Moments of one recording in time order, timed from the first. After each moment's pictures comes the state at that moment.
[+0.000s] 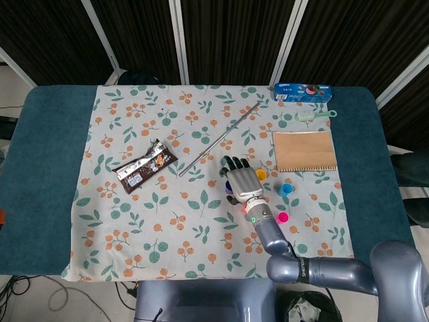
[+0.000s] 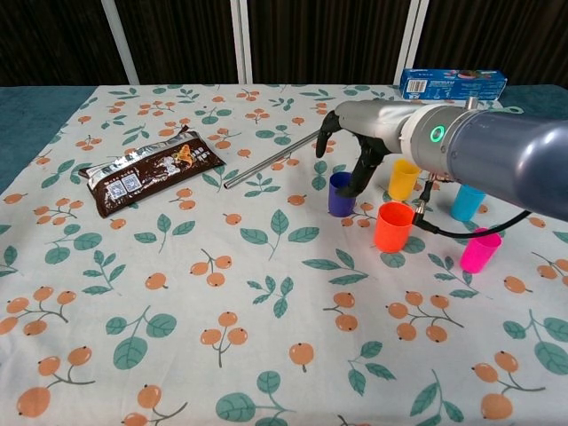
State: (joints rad) left arm -0.03 -1.05 -0.16 -1.70 1.31 1.54 -0.07; right arm 0.98 -1.65 0.28 -1.57 -0.55 1.04 -0.72
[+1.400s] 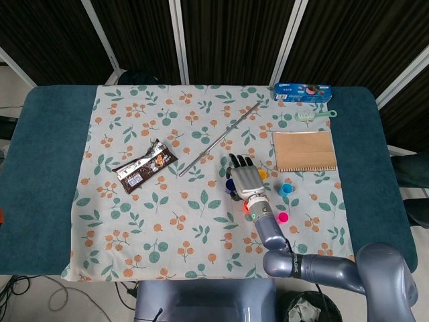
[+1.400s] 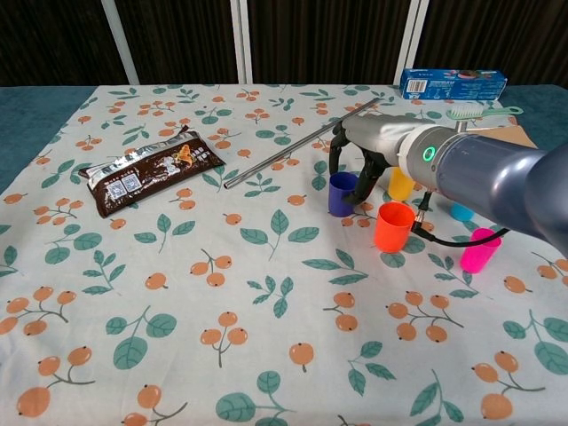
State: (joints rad) left arm -0.03 -1.04 -0.16 -1.70 1.30 1.53 -0.07; right arm 0.98 -1.74 0.26 -1.39 -0.58 1.01 -0.65
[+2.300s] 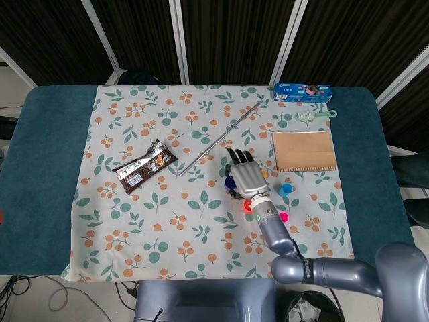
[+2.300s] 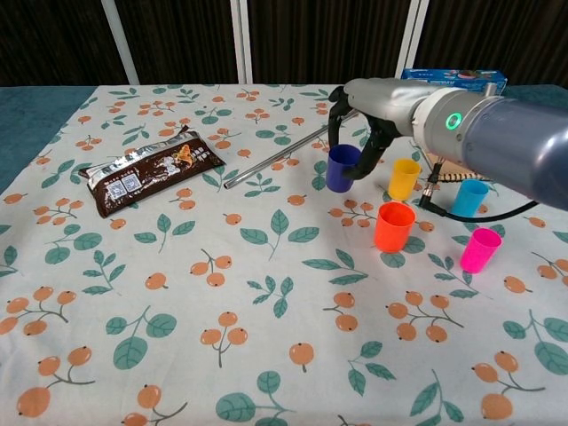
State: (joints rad) left arm -0.03 -1.04 -0.17 -1.70 1.30 1.53 -0.08; right arm 0.95 -1.60 0.26 -1.61 -0.67 1.08 -0.67
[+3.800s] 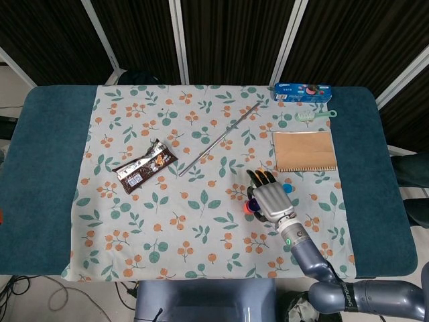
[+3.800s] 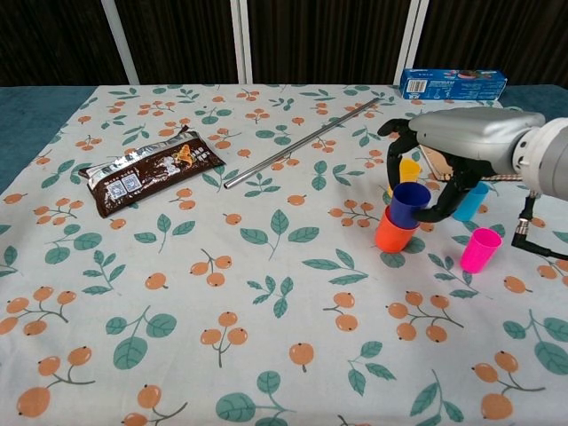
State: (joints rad) left arm -0.03 -1.04 -0.17 -1.70 1.30 1.54 -0.07; right arm 0.80 -1.42 0.09 -1.80 -0.85 1.09 -0.62
